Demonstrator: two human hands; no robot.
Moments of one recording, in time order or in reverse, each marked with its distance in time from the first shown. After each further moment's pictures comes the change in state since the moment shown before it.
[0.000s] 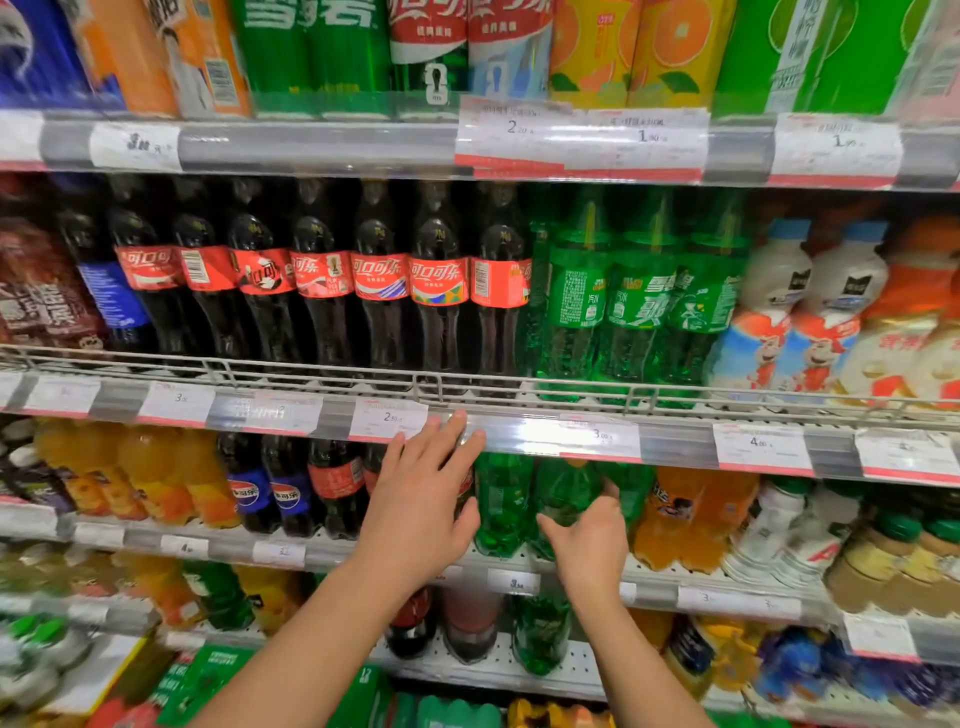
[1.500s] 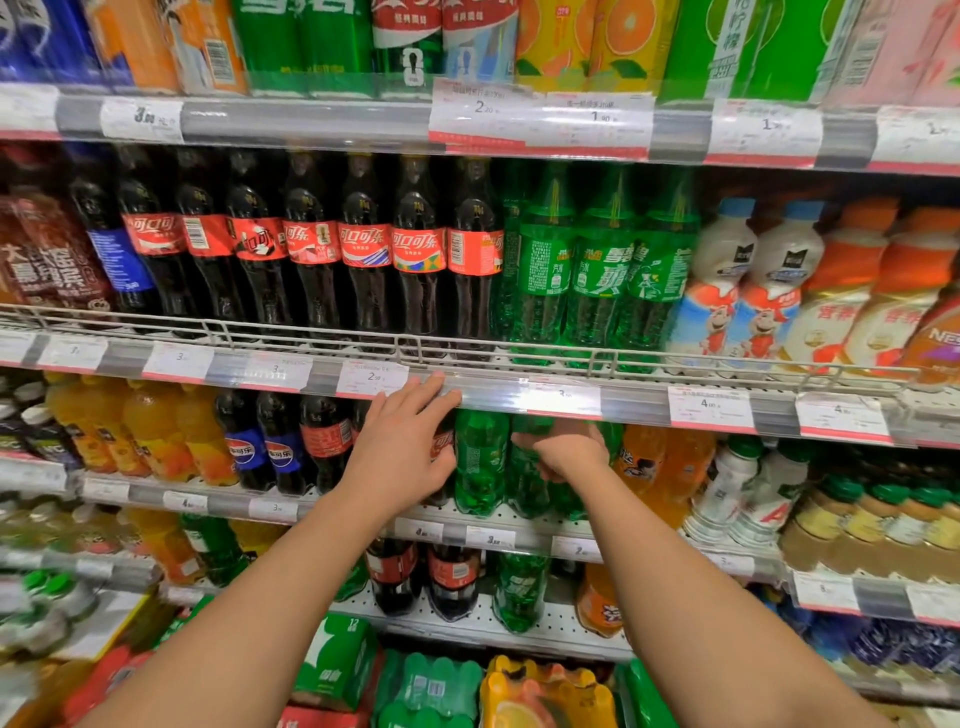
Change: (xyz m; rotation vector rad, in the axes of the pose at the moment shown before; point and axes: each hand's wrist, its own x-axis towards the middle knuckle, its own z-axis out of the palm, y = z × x) left_hand 0.003 0.010 -0.012 -0.062 -0.039 -0.062; right_hand 0.059 -0.044 -0.053 -0.216 -0.472 0.075
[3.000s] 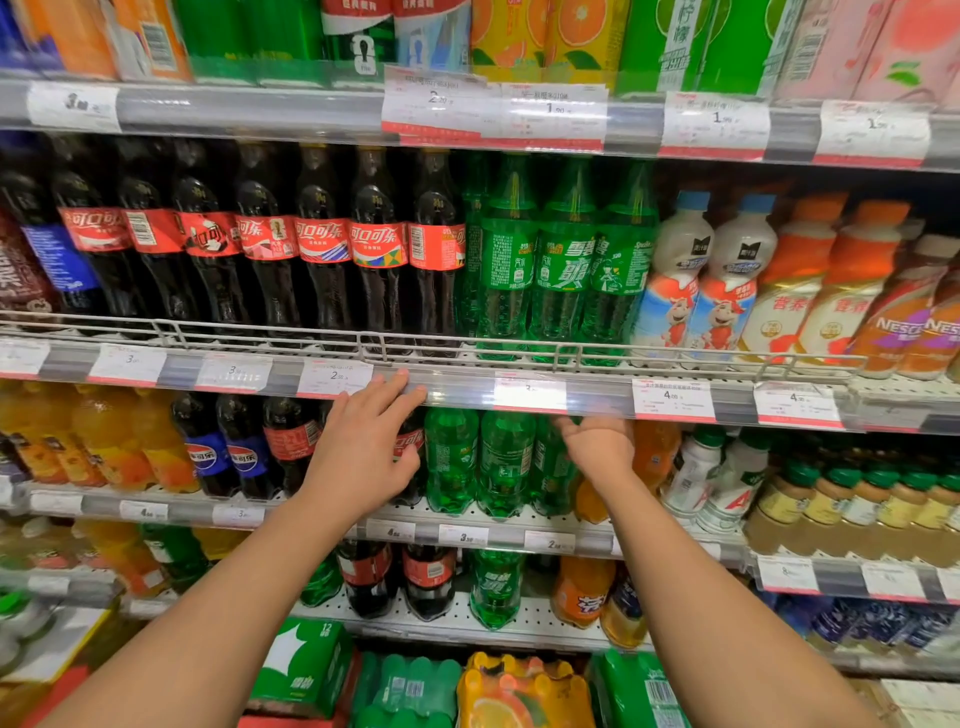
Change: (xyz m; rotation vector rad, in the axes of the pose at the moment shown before) left_hand 0.000 -0.004 0.007 0.004 0.067 0.040; right_hand 0.008 0.059 -0.038 -0.076 0.245 -0.031
